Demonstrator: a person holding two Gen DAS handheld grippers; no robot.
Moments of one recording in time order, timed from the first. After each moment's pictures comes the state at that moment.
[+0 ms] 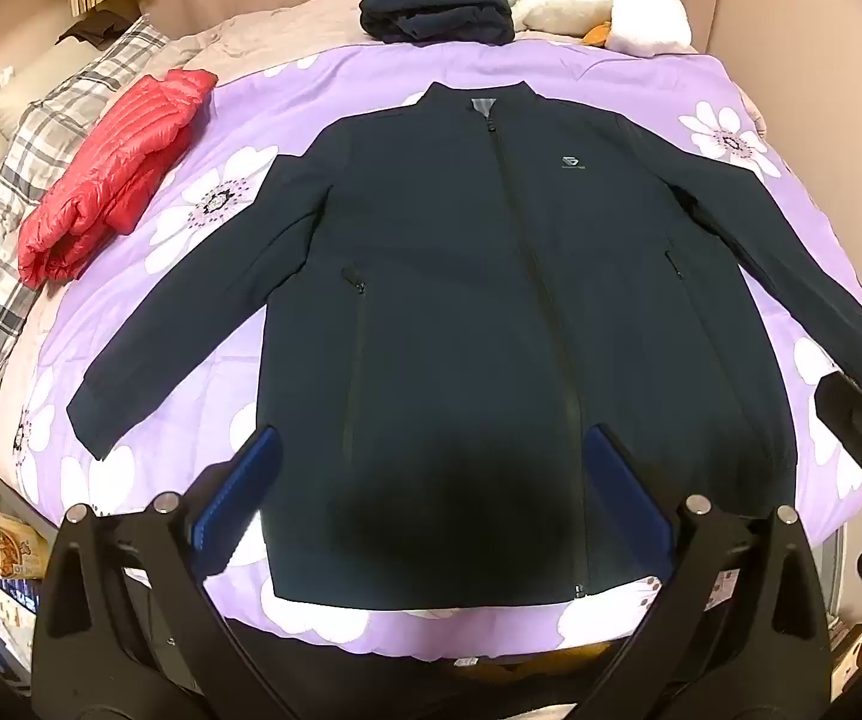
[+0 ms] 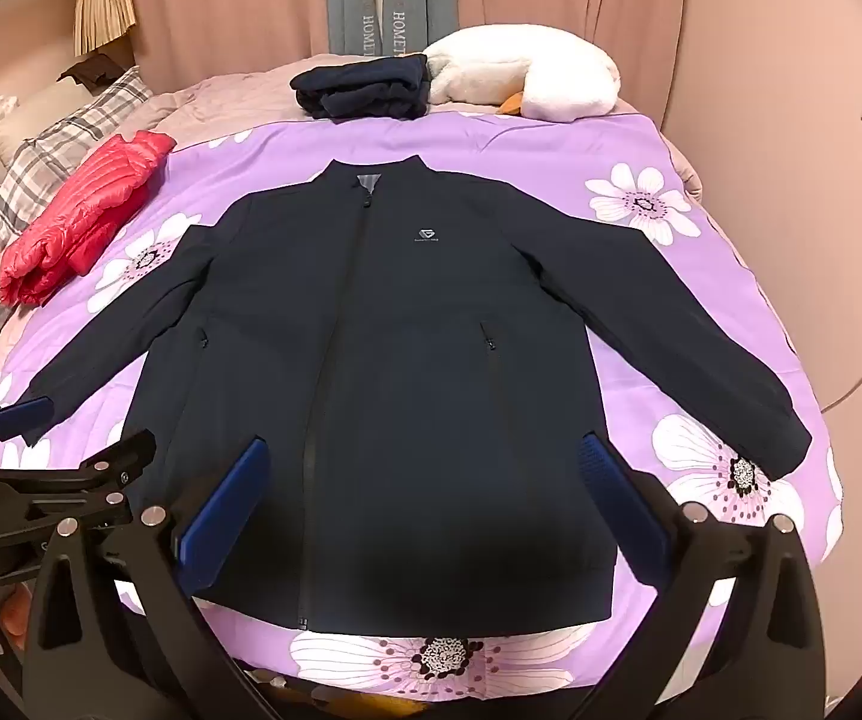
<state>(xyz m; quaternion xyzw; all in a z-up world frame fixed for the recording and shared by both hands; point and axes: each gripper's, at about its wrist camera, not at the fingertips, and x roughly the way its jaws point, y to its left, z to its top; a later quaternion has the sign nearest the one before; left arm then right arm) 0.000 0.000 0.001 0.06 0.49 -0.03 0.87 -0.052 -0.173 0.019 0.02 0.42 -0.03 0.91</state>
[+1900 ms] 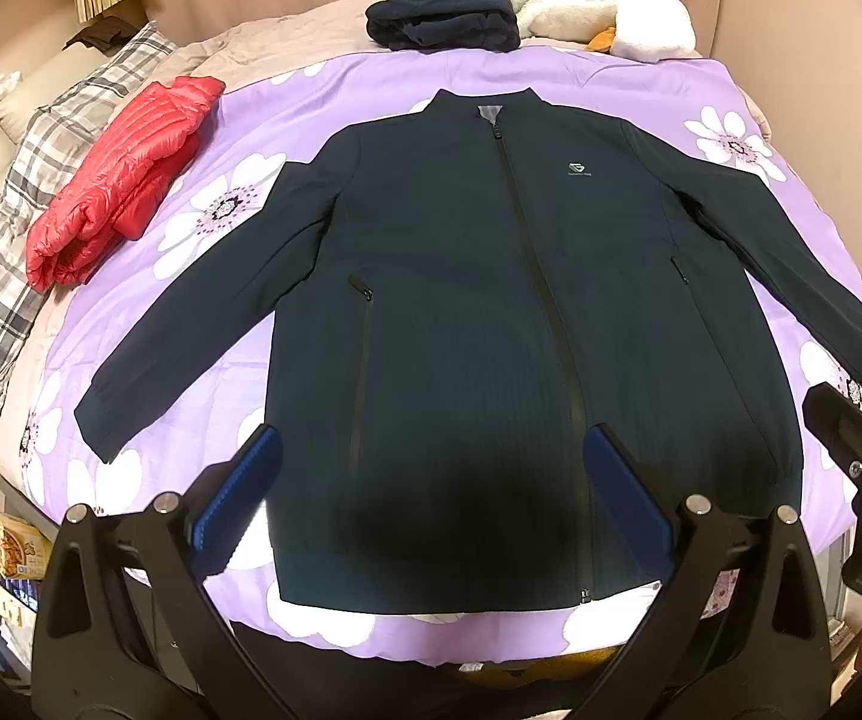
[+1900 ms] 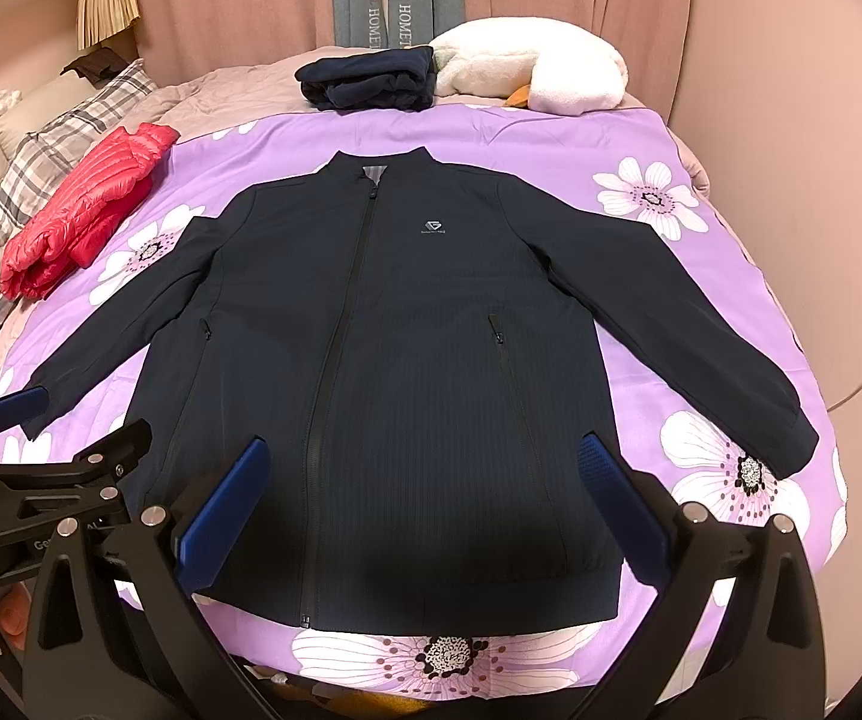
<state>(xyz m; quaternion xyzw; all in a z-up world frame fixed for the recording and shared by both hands) -0.003 0.002 0.000 0.06 0.48 -0.02 0.87 -0.050 -0.162 0.007 0.02 0.43 -0.02 0.90</state>
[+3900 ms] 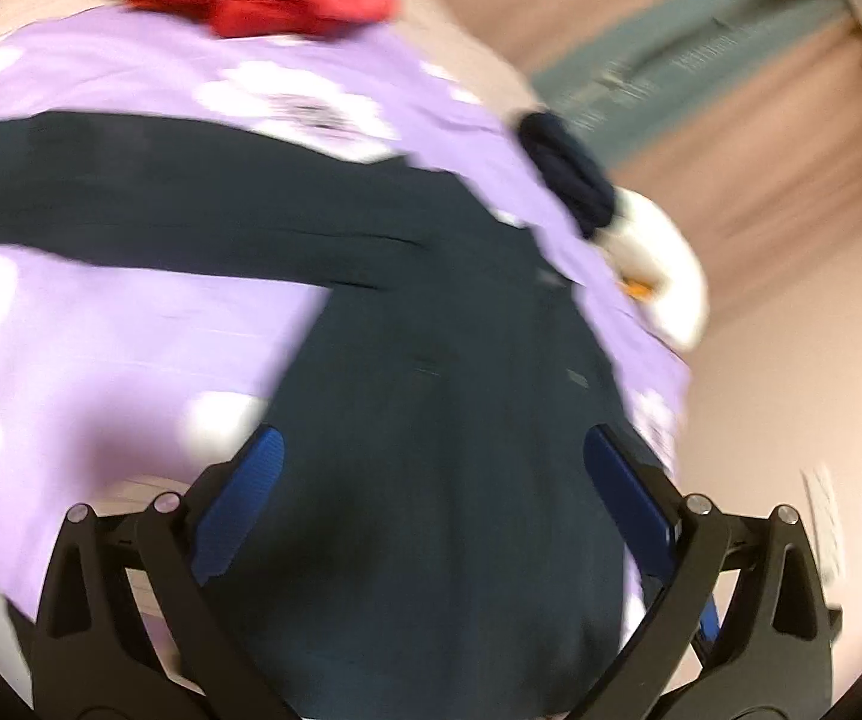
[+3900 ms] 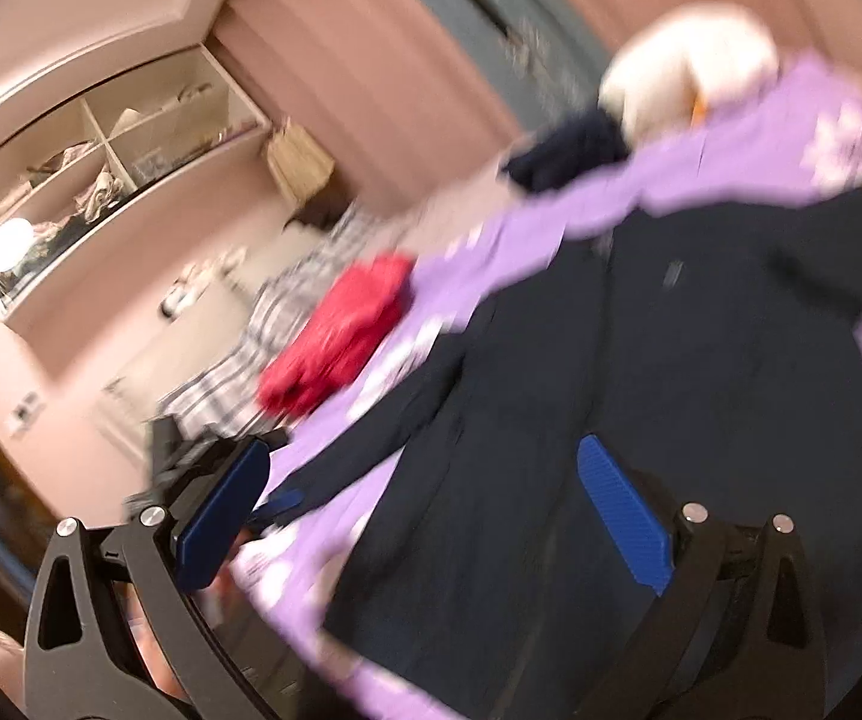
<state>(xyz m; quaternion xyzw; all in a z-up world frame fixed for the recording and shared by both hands) 0.019 0.206 -0.090 -0.39 0.38 -0.03 0.84 -0.052 -0.182 -0.048 0.27 0.29 0.29 0.87</state>
